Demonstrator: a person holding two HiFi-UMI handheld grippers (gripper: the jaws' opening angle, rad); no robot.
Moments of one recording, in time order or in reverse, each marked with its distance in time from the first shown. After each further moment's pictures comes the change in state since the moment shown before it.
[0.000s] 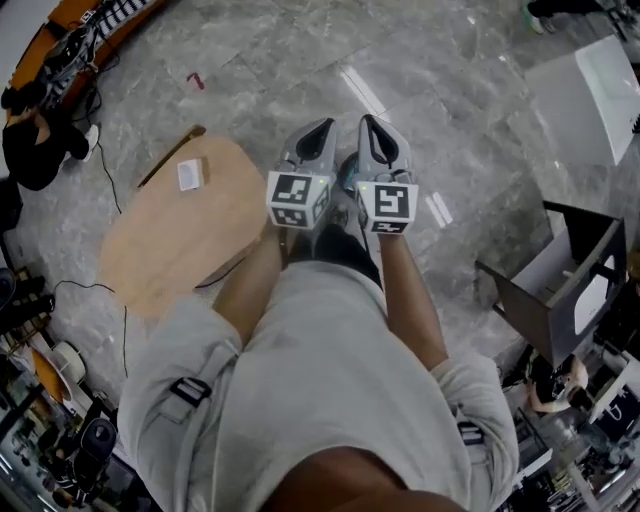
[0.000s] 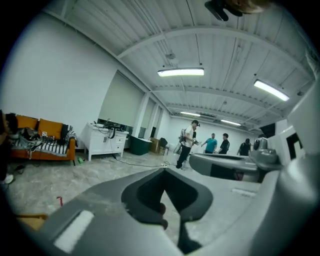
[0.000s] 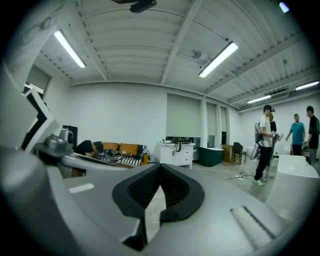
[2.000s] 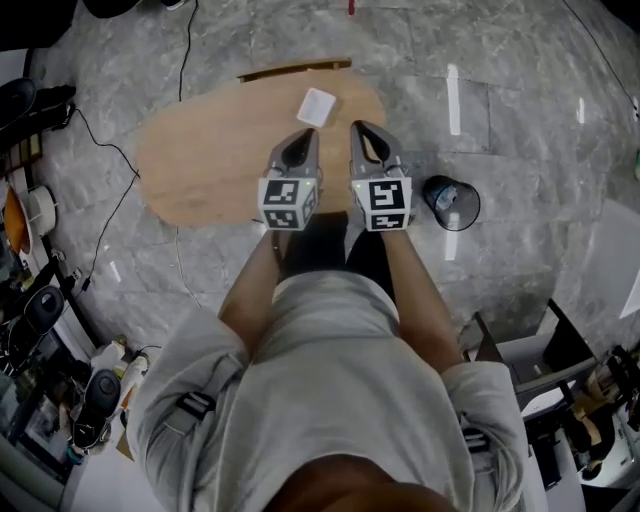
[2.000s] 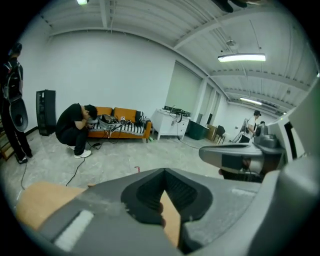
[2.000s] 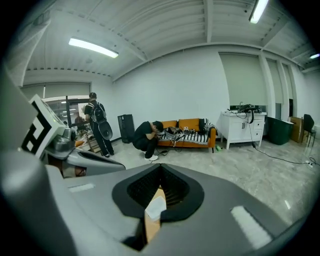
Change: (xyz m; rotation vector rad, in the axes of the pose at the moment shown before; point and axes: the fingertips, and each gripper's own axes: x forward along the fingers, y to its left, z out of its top) left arm -0.314 0.403 -0.136 -0.259 0.182 0.598; right arm 0.163 0.477 -0.116 -0.025 0.313 0.632
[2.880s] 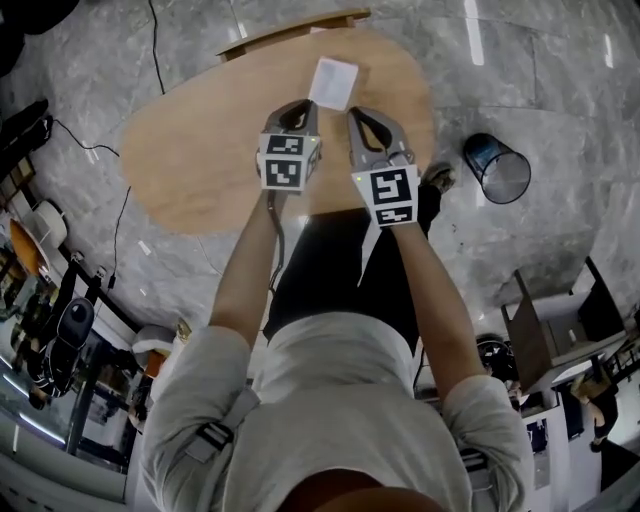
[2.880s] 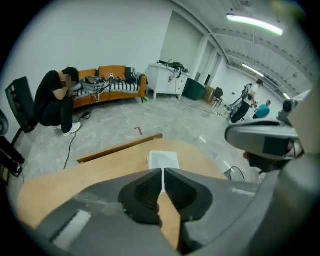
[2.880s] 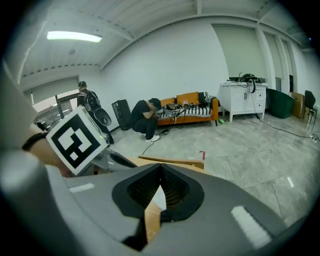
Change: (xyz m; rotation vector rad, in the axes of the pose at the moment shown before) left arm 0.144 0.134 -0.173 0.093 0.468 -0.068; right arm 0.140 0.021 -0.159 0.128 0.190 0.018
